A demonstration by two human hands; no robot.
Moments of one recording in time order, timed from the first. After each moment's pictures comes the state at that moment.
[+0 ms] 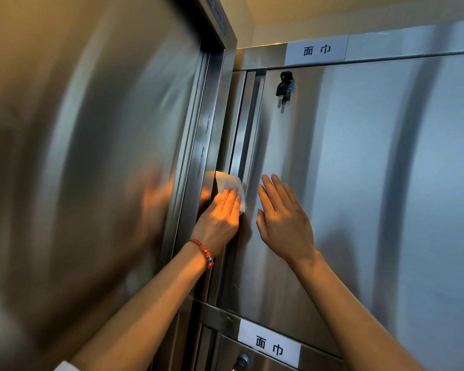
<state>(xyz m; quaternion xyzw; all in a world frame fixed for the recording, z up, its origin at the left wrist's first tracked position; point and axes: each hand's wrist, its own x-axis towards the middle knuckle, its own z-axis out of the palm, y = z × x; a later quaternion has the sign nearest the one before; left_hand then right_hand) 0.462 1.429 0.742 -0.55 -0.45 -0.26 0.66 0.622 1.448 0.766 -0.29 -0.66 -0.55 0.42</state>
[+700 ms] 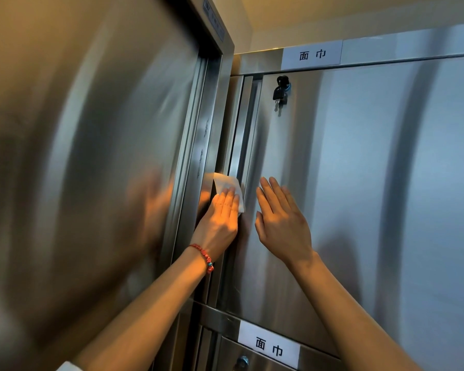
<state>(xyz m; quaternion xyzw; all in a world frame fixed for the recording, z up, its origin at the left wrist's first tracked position) 0.462 1.436 0.736 -0.51 -0.49 -0.22 0.67 0.622 1.447 0.765 -0.29 -0.66 -0.55 0.42</state>
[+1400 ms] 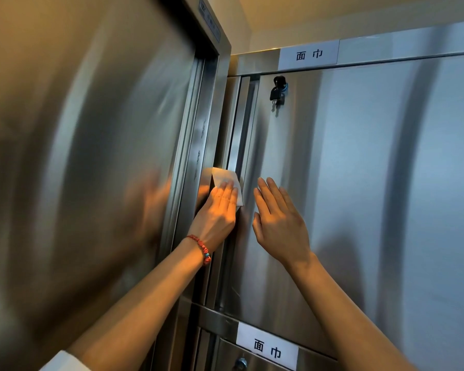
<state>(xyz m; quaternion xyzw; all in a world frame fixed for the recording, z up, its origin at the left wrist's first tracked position) 0.458 1.437 0.752 -0.49 -0.47 -0.23 0.70 0.622 1.446 0.765 -0.29 -0.66 -0.54 0.42</state>
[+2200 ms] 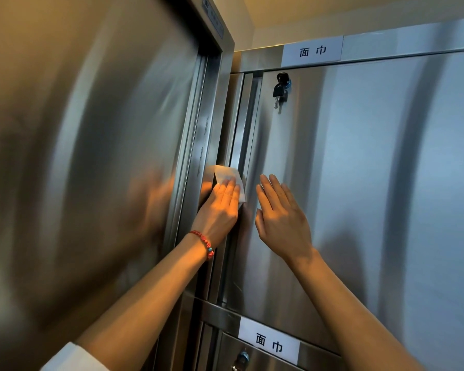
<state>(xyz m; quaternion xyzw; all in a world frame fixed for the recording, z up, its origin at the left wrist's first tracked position) 0.460 1.433 0.753 -0.47 -0.48 -0.21 0.71 0.623 1.444 0.765 -0.29 -0.67 -0.53 0.43</state>
